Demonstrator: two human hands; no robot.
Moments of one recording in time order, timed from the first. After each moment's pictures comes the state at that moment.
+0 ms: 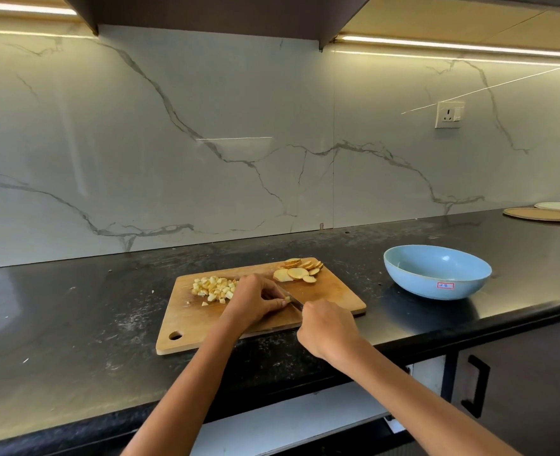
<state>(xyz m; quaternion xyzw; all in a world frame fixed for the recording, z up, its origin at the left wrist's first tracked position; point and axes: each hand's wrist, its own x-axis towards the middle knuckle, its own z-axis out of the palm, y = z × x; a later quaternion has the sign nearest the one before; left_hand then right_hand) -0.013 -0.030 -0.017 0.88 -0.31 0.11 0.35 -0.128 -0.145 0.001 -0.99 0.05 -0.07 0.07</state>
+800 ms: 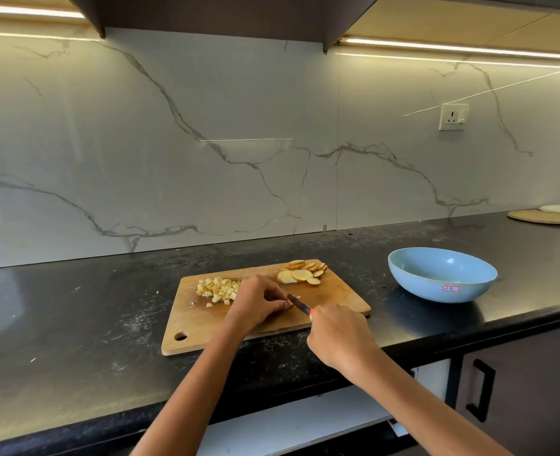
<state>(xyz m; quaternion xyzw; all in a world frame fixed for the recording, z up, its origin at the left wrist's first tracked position) -0.015 -0.027 -0.017 0.89 -0.29 0.11 0.35 -0.140 -0.146 0.003 -0.99 0.05 -0.10 0.05</state>
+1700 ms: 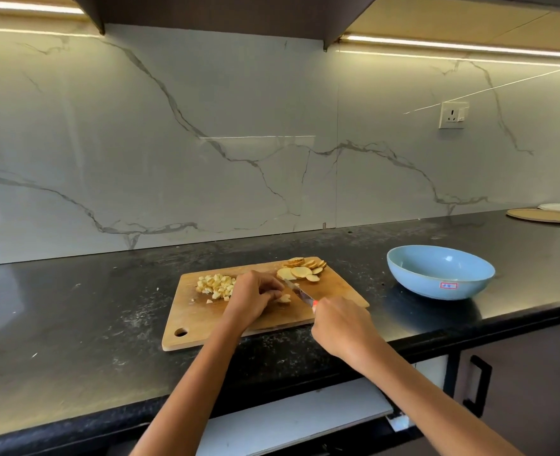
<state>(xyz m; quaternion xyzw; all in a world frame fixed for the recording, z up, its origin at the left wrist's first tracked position) -0.016 -0.025 -0.019 0.87 -0.27 0.16 0.37 -0.136 -0.155 0.003 -0.99 0.06 -0.11 0.08</state>
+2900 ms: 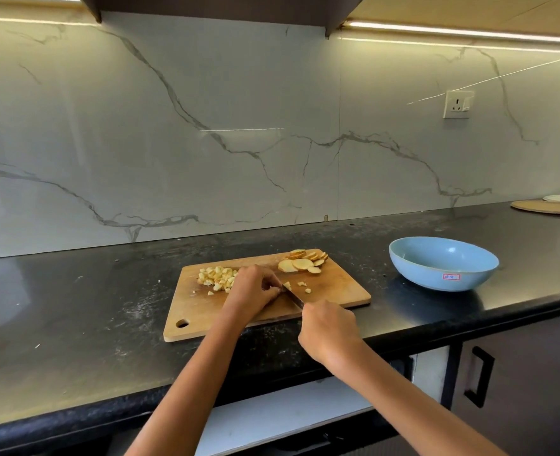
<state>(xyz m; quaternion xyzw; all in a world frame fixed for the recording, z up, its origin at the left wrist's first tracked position) -0.015 -0.024 -0.021 0.90 -0.27 0.17 0.29 -0.131 -0.135 -0.014 -0.99 0.06 -0.09 0.04</state>
